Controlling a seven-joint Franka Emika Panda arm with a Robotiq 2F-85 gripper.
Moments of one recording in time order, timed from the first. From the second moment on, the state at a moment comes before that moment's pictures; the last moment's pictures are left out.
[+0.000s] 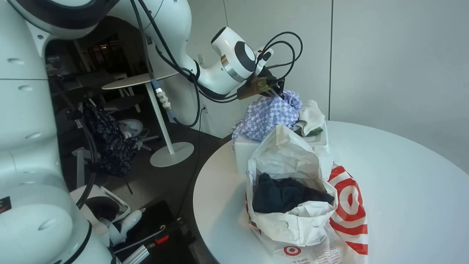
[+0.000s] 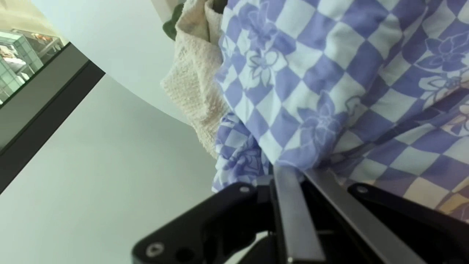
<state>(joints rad) 0.27 0.27 -0.05 -1.96 -0.73 2.87 0.40</state>
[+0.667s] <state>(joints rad) 0.28 0.19 -0.12 -1.80 -0.80 2.84 0.61</state>
